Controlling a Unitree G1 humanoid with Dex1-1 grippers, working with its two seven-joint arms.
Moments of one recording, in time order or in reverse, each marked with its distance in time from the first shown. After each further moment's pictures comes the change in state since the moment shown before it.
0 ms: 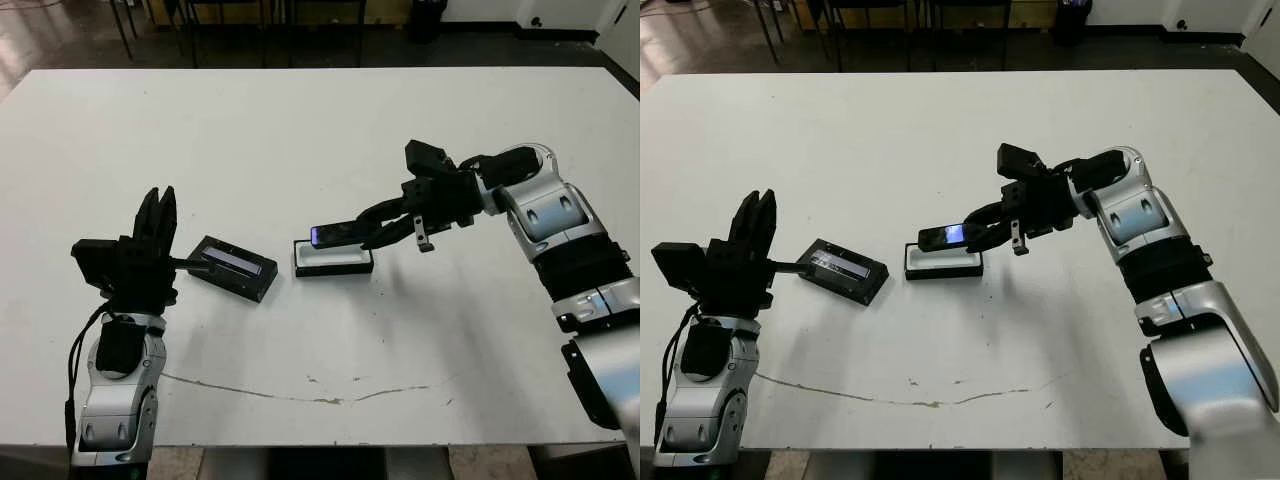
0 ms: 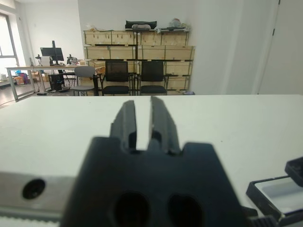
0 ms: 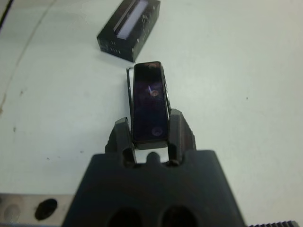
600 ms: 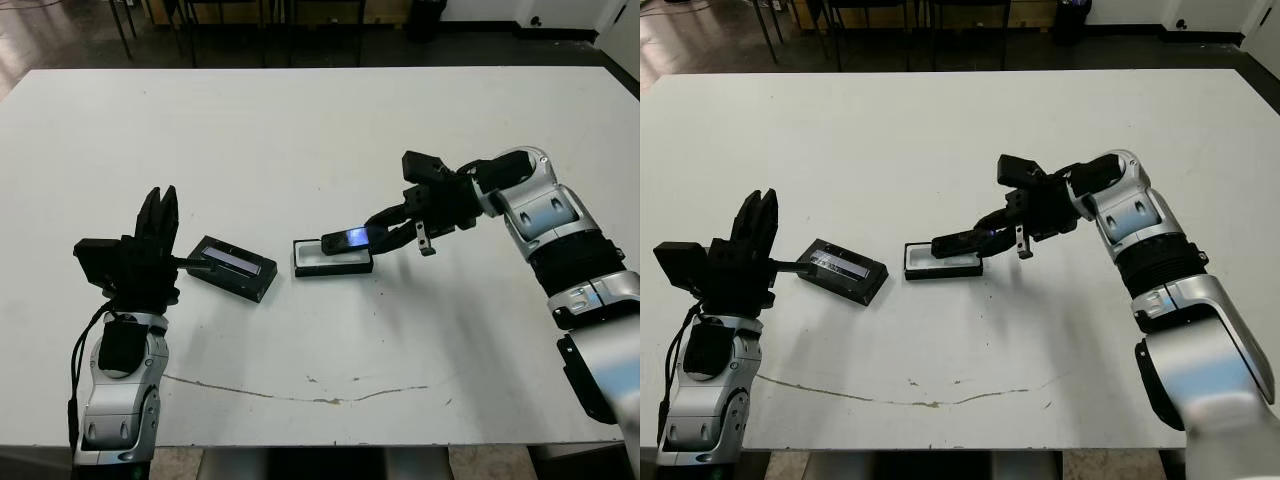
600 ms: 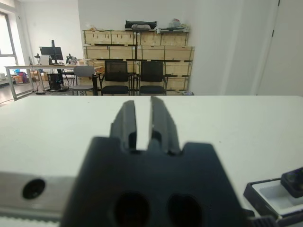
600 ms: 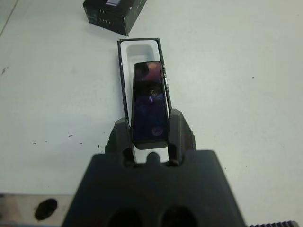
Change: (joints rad) left arm -0.001 -0.009 -0.004 0.000 0.000 0.000 0.005; right arm -0.023 0.015 0.021 0.104 -0.060 -0.083 0.000
